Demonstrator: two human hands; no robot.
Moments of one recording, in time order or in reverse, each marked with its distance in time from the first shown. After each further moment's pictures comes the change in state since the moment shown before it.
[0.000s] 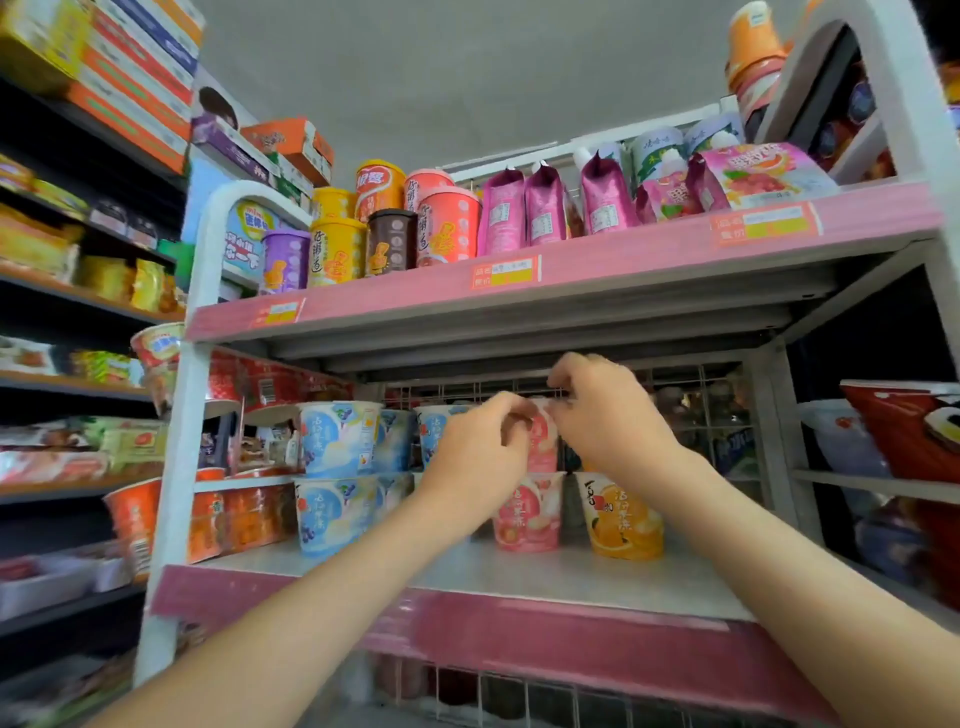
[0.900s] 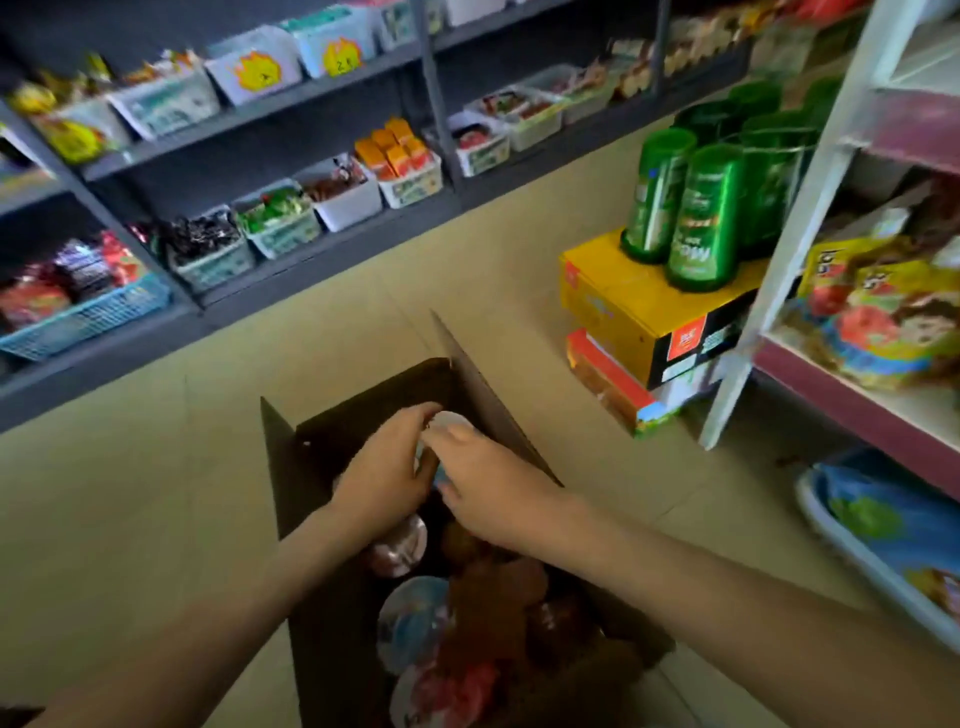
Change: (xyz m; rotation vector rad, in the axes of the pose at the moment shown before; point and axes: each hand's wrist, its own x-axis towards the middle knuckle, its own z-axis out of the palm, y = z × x) left_hand -0.637 -0.161 -0.332 0.736 -0.445 -1.065; right_hand -0.517 -0.383 0.287 0.927 -1.406 -0.542
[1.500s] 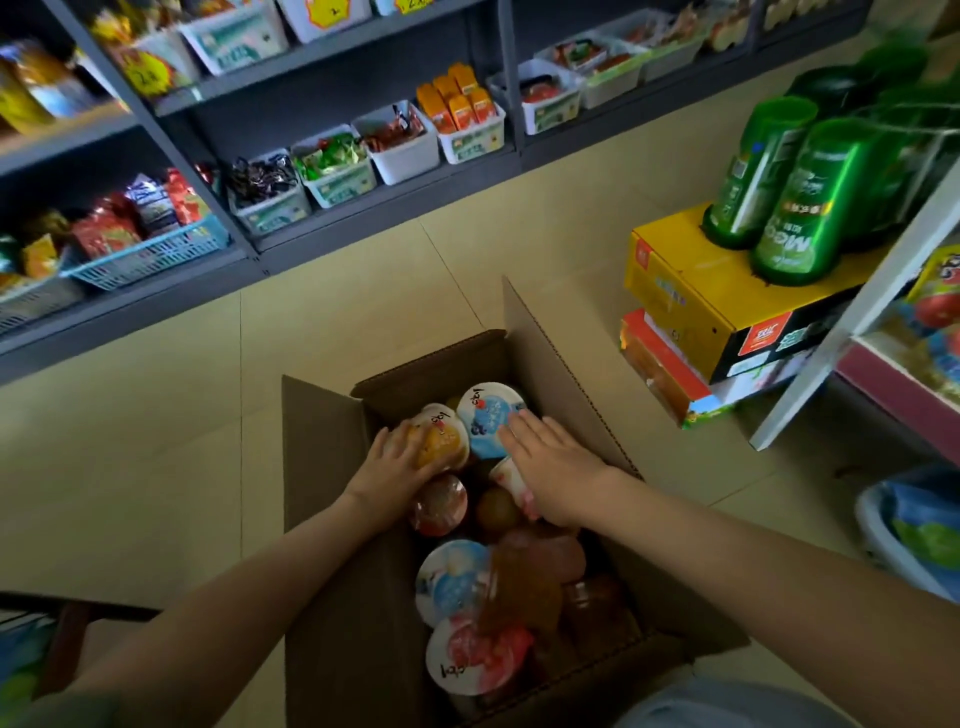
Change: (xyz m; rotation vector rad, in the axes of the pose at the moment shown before) left_hand -0.032 -0.098 0.030 0.772 -0.580 0.031; right_hand 0.016 0.041 0.028 -0.614 -0.385 0.082
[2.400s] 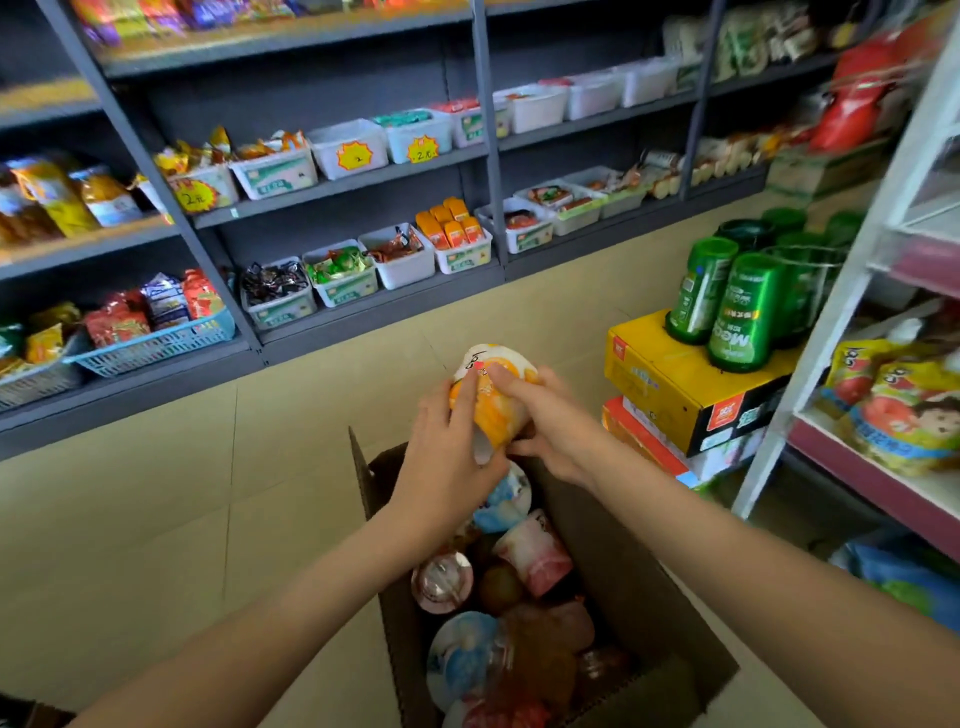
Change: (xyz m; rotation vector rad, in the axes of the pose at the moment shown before) left_hand -0.050 0.019 -0.142 -0.723 0.928 -0.093; right_hand -0.014 -0.027 -0.118 1.895 0.523 0.185
